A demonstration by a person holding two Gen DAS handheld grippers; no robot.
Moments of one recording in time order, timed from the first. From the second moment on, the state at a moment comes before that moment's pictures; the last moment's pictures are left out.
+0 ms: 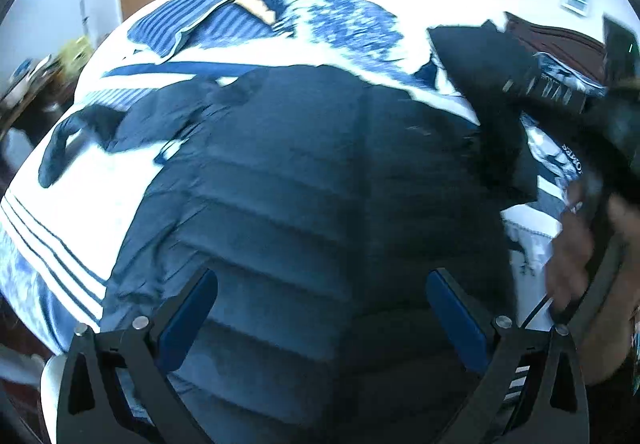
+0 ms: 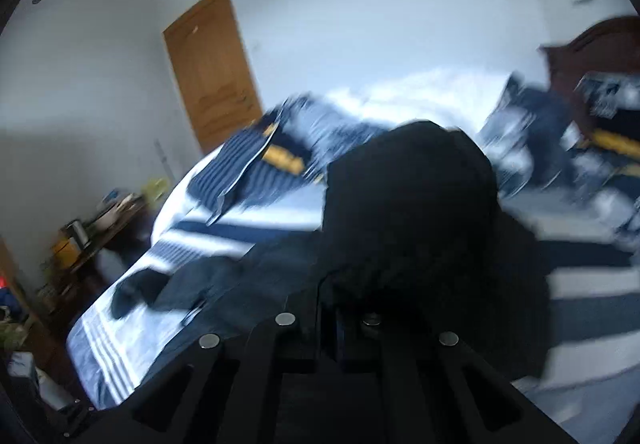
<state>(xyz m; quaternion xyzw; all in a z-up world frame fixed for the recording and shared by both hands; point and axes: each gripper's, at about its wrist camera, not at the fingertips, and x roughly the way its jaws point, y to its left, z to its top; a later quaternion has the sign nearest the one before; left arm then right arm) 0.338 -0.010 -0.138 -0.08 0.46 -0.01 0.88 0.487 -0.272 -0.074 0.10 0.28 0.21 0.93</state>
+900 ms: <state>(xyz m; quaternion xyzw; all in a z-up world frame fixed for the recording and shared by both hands) 0.467 -0.039 -0.224 -0.30 0.51 0.00 0.81 0.509 -0.490 -0.273 0.58 0.37 0.19 0.70</state>
